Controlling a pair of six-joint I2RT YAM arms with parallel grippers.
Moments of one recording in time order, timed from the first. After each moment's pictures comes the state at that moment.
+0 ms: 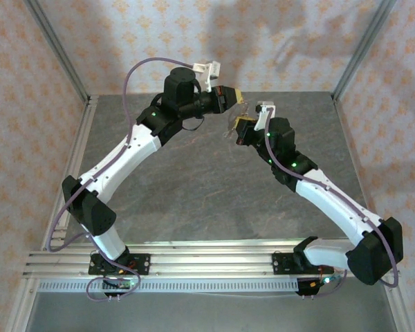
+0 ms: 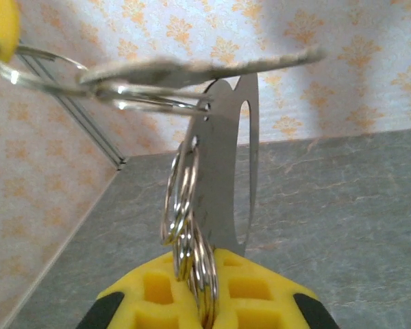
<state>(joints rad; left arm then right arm) -0.58 1.69 1.79 -0.27 0.39 -0.68 0.55 1.21 1.01 -0.02 0.05 0.43</state>
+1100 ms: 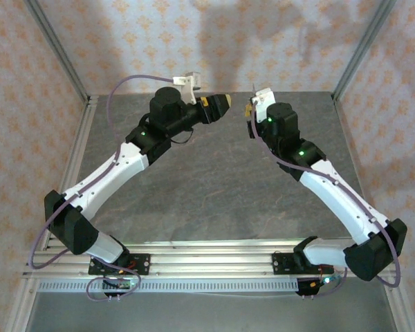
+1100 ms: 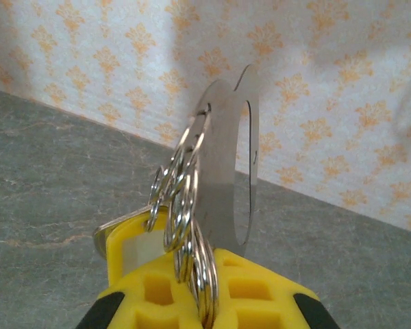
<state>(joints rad) -0.56 1.51 1.47 -0.06 0.21 -0.67 0.55 1.23 1.24 -0.31 0.30 -0.12</state>
